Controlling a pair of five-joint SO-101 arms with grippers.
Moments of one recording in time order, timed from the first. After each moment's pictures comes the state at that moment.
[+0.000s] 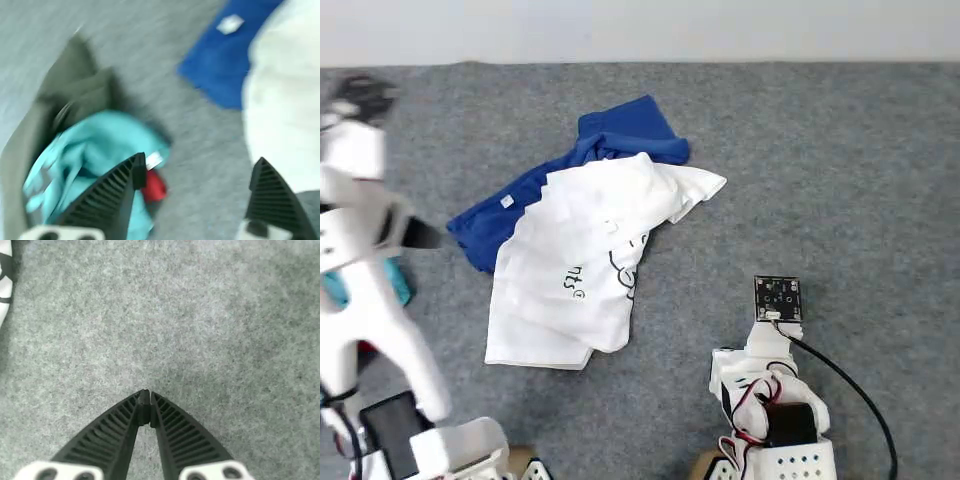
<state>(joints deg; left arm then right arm) -25.5 -7.7 -11.6 98.9 -32.1 -9.4 -102.4 95.7 74.2 -10.1</state>
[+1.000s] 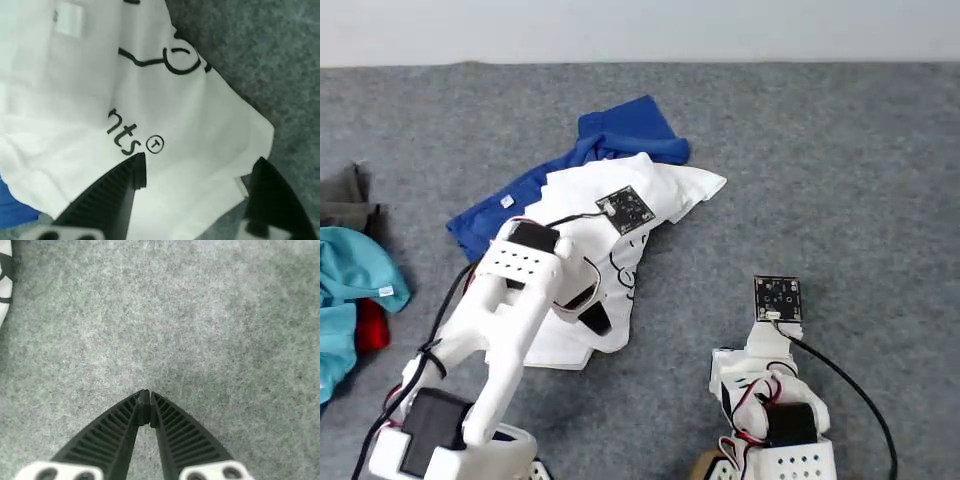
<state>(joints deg) 13.2 -7.7 34.4 67.7 -25.7 -9.4 -102.4 95.7 74.2 -10.1</state>
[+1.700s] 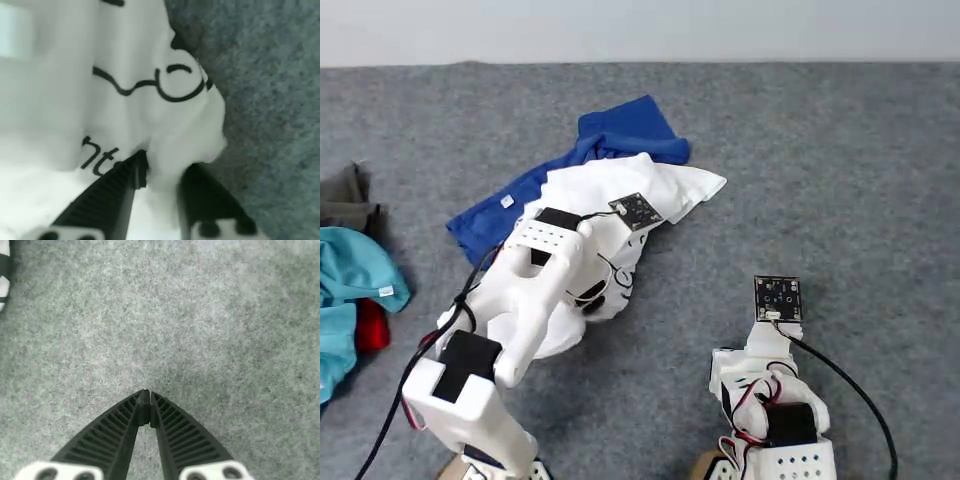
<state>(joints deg) 13.5 11.1 23.9 70.4 -25.2 -9.4 -102.4 95.7 74.2 -10.1</state>
